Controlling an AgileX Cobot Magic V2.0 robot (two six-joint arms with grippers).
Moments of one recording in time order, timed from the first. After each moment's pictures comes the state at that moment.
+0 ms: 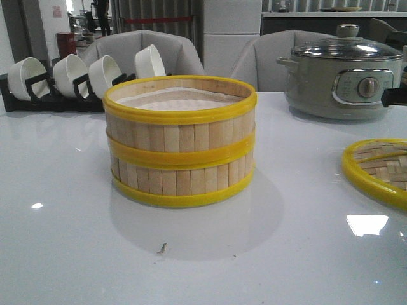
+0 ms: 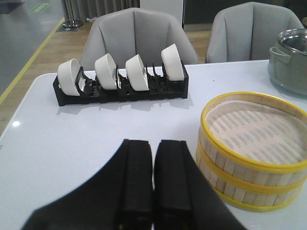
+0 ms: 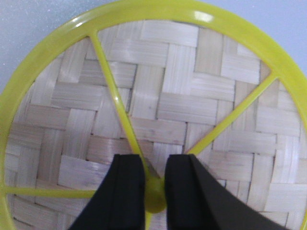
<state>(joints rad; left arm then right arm) -0.29 0.51 -0.79 0.16 0.61 -0.18 -0.13 1.90 -1.32 0.01 0.67 0.15</state>
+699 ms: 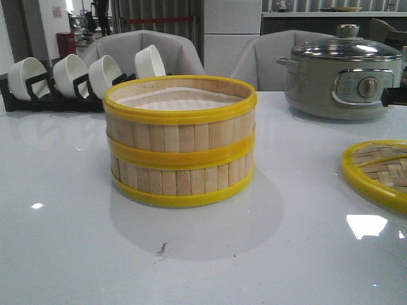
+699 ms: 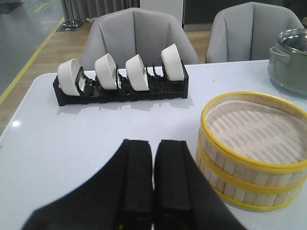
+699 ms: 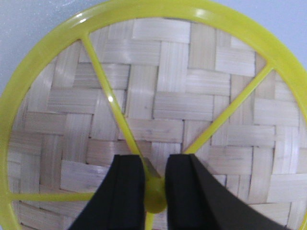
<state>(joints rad) -0.29 0.51 -0.79 0.16 0.61 -0.18 -0.13 1.90 -1.32 0.03 0.71 0.15</state>
